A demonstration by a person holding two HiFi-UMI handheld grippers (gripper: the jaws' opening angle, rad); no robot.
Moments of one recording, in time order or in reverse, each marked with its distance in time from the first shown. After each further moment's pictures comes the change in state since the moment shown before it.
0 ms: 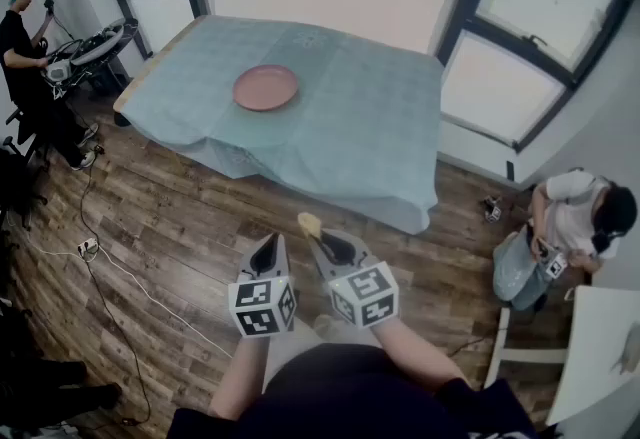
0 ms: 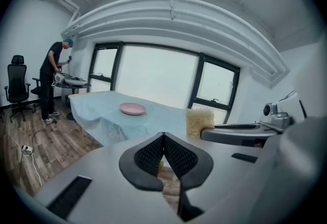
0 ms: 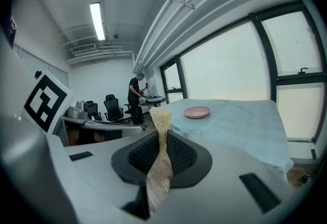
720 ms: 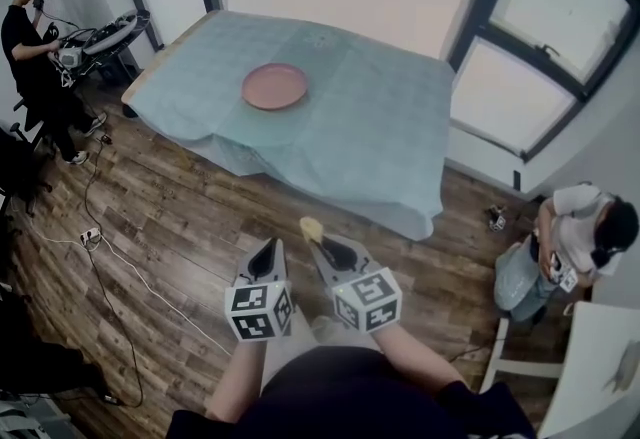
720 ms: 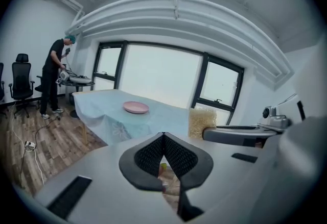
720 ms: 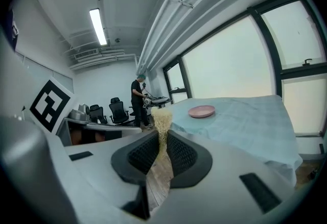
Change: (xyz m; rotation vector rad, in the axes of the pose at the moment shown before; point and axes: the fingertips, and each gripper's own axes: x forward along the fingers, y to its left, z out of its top) left arm -0.001 0.007 -0.002 -0.026 0.009 0.021; right arm 0.002 0.000 -0.001 0.036 -0.015 0.056
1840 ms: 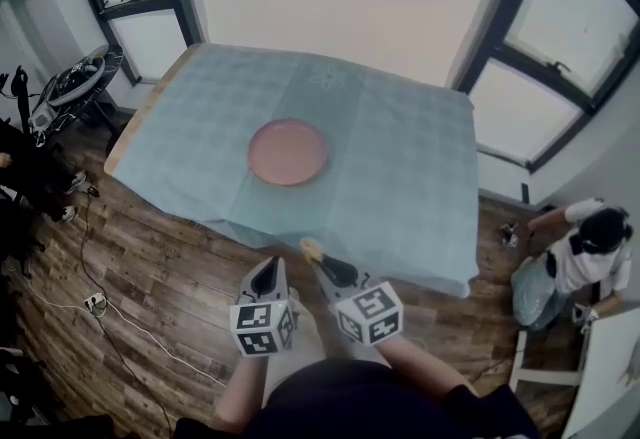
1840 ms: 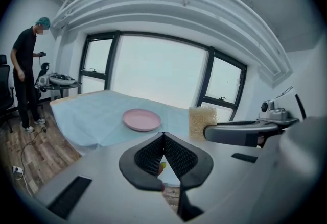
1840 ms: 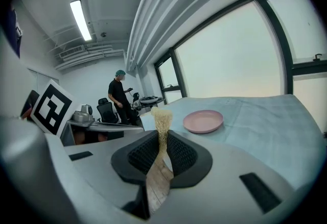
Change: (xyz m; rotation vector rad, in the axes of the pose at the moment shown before) left arm 0.196 0.155 0.118 0.063 0.054 -0.097; right arm 0.244 -0.076 0.085 0.046 0.039 -0.062
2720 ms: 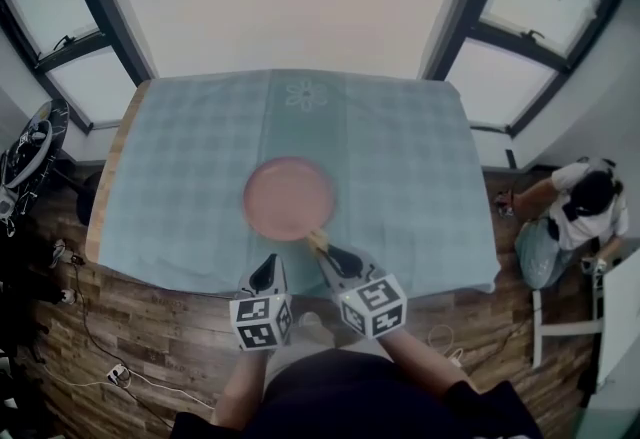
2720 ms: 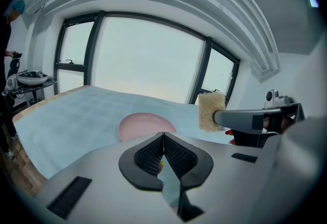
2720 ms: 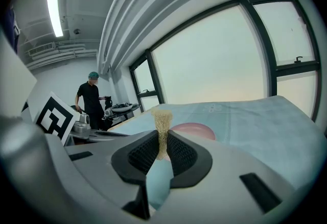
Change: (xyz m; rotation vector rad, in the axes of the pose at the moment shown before) left arm 0.163 0.112 0.071 0.090 0.113 -0.175; right arm 0.152 -0.087 0.076 0.103 -0.053 -0.265
